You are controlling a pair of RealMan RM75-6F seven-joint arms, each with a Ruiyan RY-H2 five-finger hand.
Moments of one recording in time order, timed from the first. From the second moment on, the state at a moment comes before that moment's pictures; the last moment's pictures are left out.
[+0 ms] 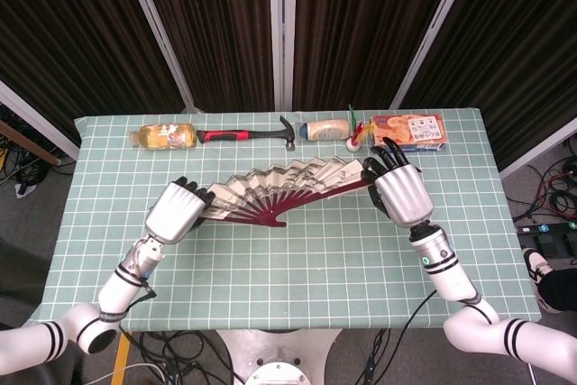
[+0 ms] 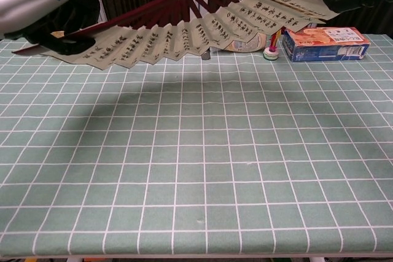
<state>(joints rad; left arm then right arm) -0.62 -1.50 -0.10 -1.44 1.56 1.32 0.43 0.65 -1.44 0.16 -1.43 -1.48 1.33 -0.25</state>
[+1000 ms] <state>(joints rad) -0.57 -1.54 -0.05 -1.53 1.46 1.18 0.66 0.52 -1.74 0.08 -1.00 -1.62 1.52 -0.30</state>
